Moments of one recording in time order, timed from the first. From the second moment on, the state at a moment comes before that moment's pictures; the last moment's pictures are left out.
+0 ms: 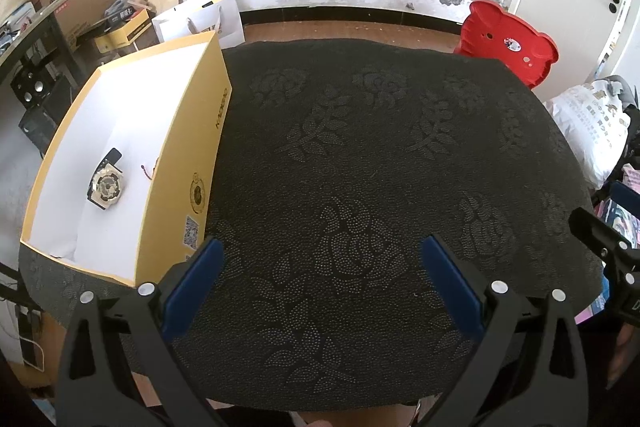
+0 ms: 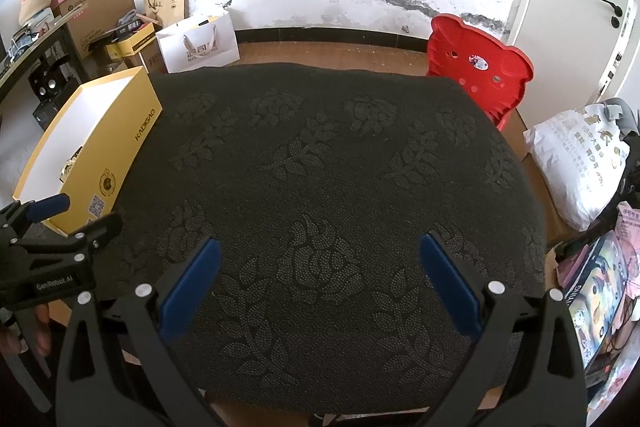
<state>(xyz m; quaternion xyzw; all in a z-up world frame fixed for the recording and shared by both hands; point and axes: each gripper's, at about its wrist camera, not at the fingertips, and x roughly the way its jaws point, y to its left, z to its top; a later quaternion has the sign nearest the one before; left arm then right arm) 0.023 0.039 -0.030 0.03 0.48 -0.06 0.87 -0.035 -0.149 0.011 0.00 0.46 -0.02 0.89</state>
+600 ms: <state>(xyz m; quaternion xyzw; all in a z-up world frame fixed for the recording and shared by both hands) 0.023 0.036 -0.031 0.03 0.48 -0.06 0.87 -0.035 -0.153 0.012 0.00 0.46 -0.02 0.89</state>
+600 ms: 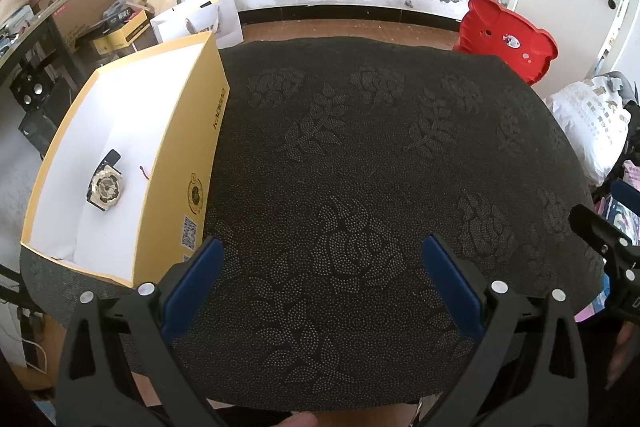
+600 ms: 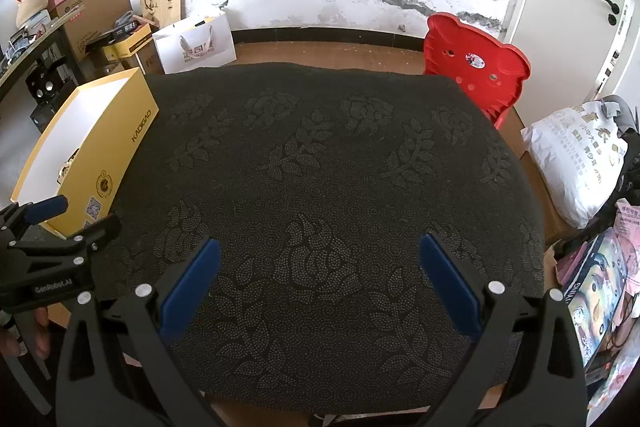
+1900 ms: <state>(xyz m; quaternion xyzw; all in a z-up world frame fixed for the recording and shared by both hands) 0.023 0.035 -0.028 0.04 0.48 -0.07 0.88 -0.040 -0.153 0.020 -0.01 0.46 -0.03 0.89</state>
